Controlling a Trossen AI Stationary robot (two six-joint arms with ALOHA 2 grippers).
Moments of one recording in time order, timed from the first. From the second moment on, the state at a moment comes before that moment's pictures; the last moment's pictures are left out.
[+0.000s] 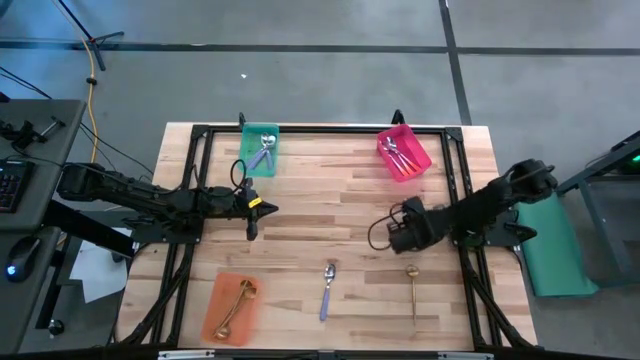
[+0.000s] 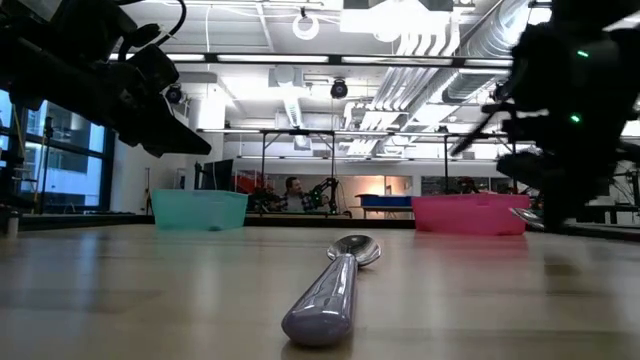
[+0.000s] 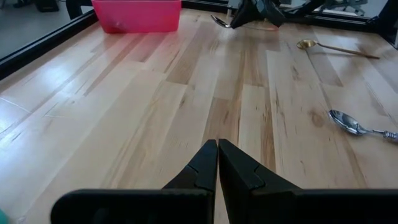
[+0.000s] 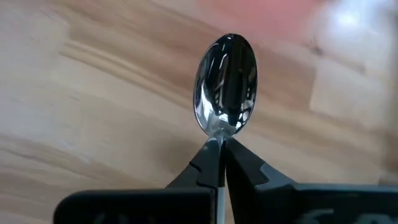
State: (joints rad) left arm -0.01 0.96 0.16 0.42 -0.17 -0.14; right arm 0.31 1.48 0.64 -0.87 0.52 1.57
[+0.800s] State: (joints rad) left arm -0.01 0.96 0.16 0.43 -0.31 -0.13; right arm -0.70 1.41 0.92 -0.50 0.27 0.05
